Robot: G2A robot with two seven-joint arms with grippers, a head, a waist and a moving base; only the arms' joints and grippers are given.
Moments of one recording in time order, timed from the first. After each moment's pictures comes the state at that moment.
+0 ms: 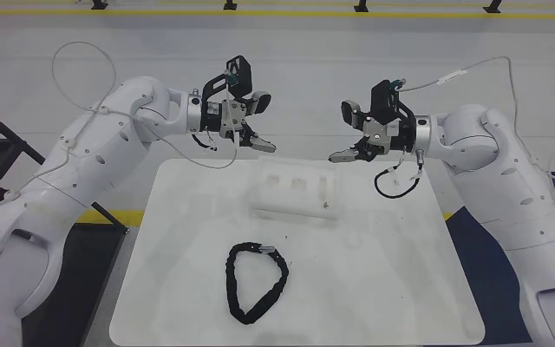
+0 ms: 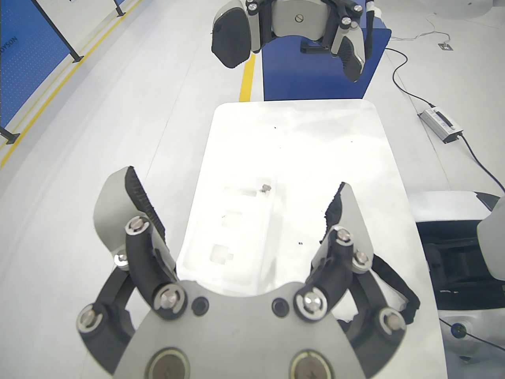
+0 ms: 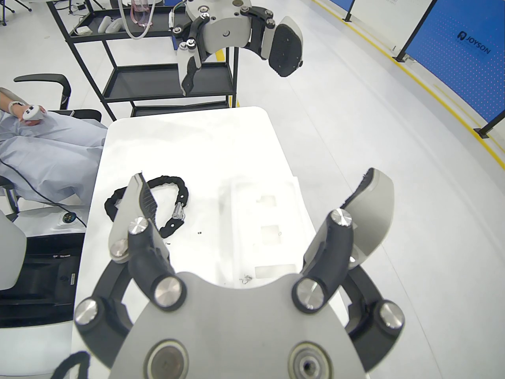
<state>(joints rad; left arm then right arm) 0.06 -0.96 -0.29 -1.06 0.41 -1.01 -0.20 -0.45 -0.98 0.88 -1.26 -0.35 -1.01 0.60</state>
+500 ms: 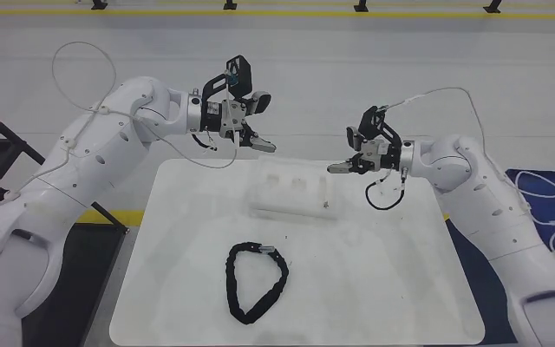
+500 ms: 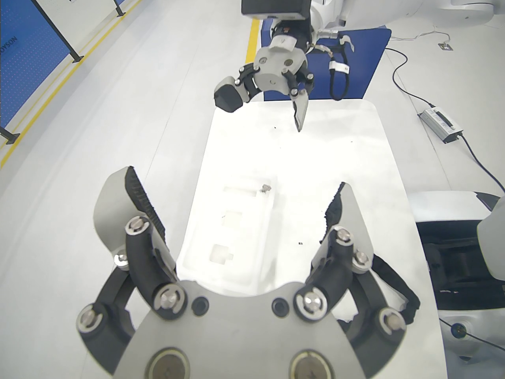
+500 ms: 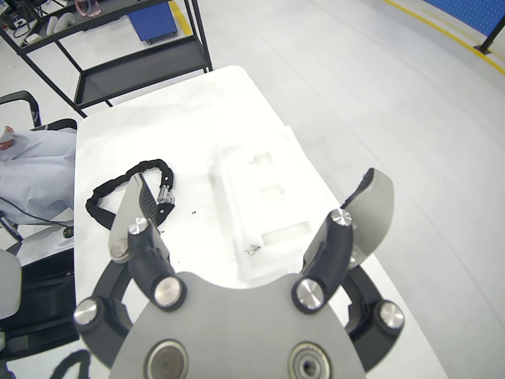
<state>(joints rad) 0.06 -0.96 -0.29 -1.06 0.41 -1.01 -0.20 -0.52 -1.01 0.81 -1.09 -0.43 -0.88 0.55</state>
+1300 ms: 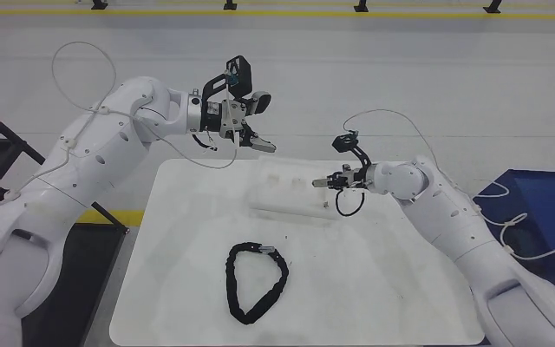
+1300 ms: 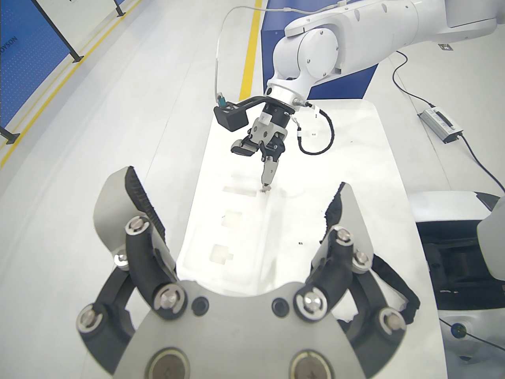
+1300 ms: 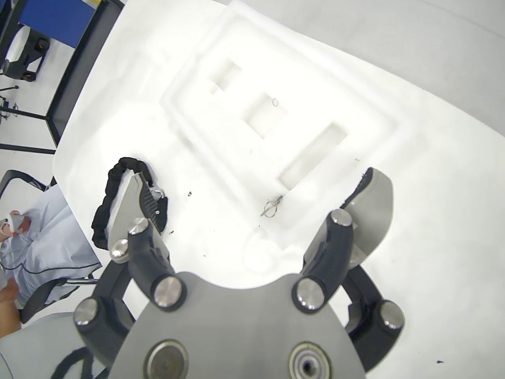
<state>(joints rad) 0.06 -0.96 -0.29 -1.06 0.41 -1.01 -0.20 -0.51 -1.15 0.64 -0.91 -0.24 -0.35 0.77</state>
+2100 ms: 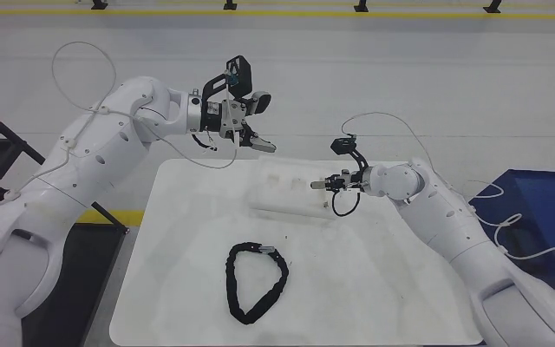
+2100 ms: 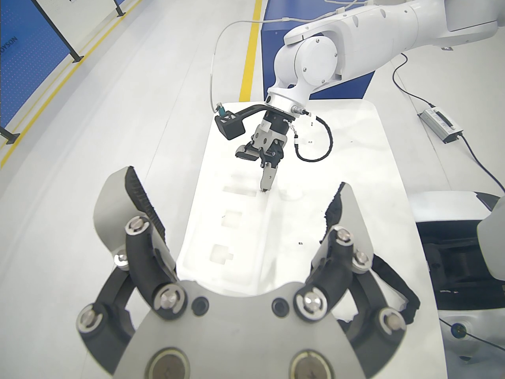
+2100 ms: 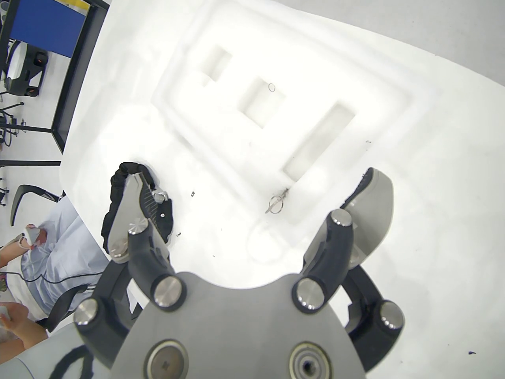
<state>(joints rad) 0.06 -0.96 -0.29 -1.06 0.41 -1.01 -0.20 -0.51 -1.16 0.64 -0.89 -0.21 -0.30 0.79</state>
